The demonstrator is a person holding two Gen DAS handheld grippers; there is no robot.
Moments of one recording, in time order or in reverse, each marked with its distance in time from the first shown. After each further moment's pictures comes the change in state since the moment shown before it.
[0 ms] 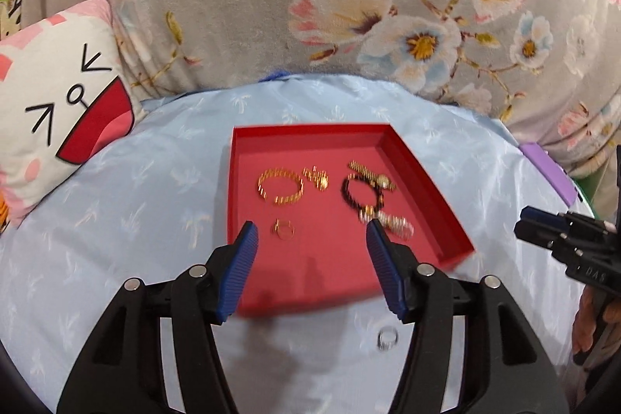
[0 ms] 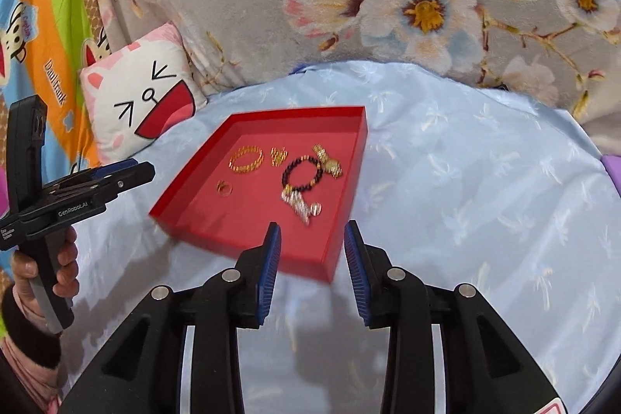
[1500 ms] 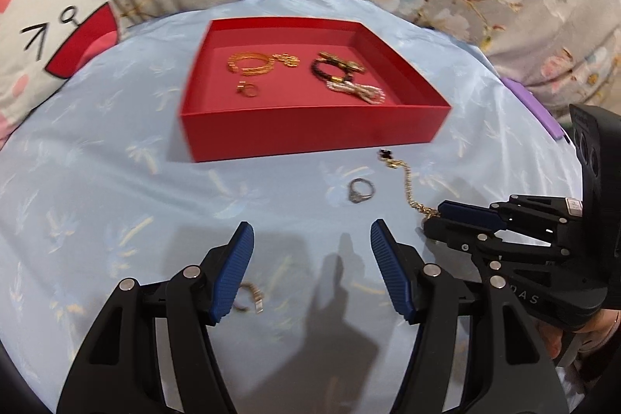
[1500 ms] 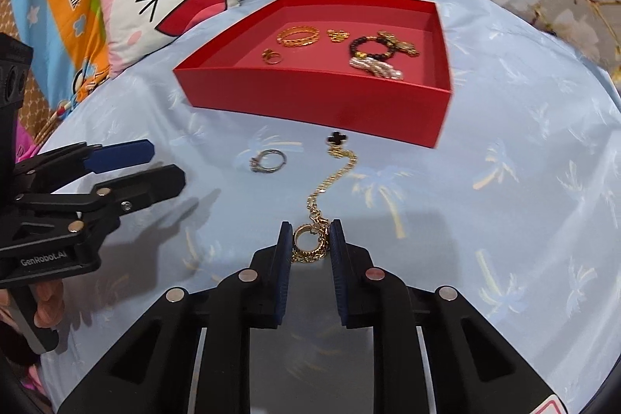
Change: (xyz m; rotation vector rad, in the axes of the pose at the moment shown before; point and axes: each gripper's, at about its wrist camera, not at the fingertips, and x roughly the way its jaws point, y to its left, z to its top) left arm 0.006 -0.028 -0.100 0.020 0.158 -0.077; right arm 0.052 0.063 -0.094 -0.100 0.205 0.006
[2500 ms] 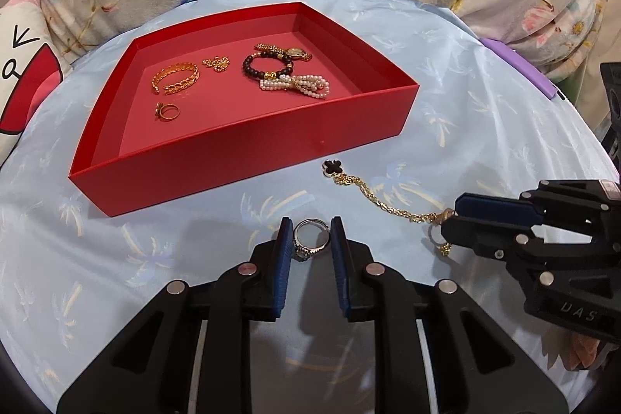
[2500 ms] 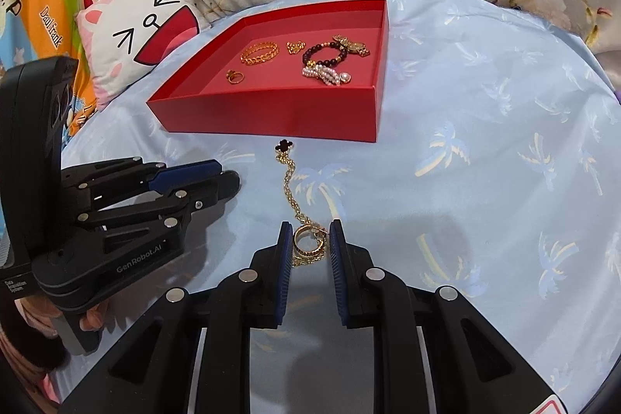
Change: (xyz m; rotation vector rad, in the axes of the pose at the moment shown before) left arm 0.046 -0.045 0.016 0.151 0.035 -0.014; right arm -0.018 -0.034 -0.003 0.104 -0.034 0.000
